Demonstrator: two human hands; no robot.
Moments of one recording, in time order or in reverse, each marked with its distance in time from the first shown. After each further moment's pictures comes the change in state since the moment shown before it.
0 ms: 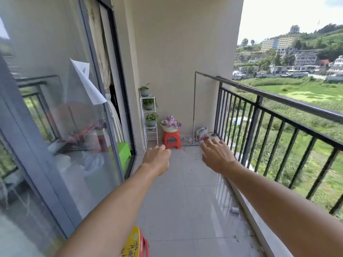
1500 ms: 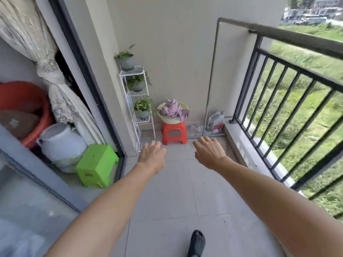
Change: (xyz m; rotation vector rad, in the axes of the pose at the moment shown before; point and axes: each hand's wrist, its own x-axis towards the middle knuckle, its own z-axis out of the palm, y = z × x) left_hand 0.717 -0.226 0.350 0.041 -0.212 0.036; right_hand 0.683 0.095 0.488 0.147 -0.254 -0.046
